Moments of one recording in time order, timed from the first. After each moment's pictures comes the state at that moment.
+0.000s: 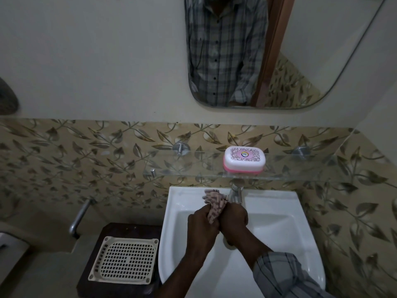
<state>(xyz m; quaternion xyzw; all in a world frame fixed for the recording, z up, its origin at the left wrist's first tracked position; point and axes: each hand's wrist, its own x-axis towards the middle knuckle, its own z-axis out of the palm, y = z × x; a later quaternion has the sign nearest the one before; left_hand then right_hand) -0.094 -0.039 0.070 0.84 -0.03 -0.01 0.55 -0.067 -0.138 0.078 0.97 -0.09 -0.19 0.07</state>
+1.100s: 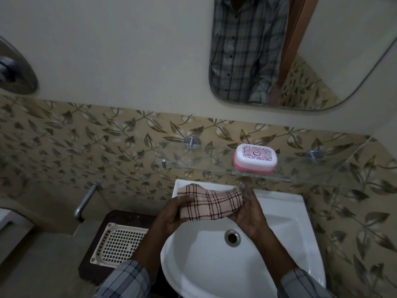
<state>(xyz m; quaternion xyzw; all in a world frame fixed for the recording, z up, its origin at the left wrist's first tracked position) -0.039 0.050 0.047 0.49 0.15 -0.28 0.81 -0.069 -0.190 0.057 0.42 -0.24 -0.11 -0.87</state>
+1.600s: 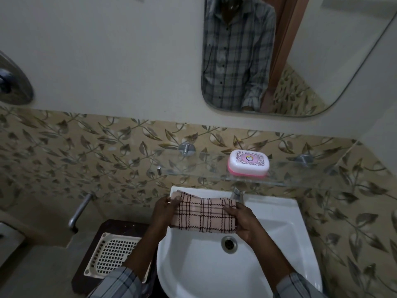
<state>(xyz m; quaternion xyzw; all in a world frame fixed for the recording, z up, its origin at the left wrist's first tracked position) -0.028 0.057 0.042 0.67 0.19 -0.11 0.71 -0.072 -0.184 0.065 0.55 -0.30 -0.14 -0.77</state>
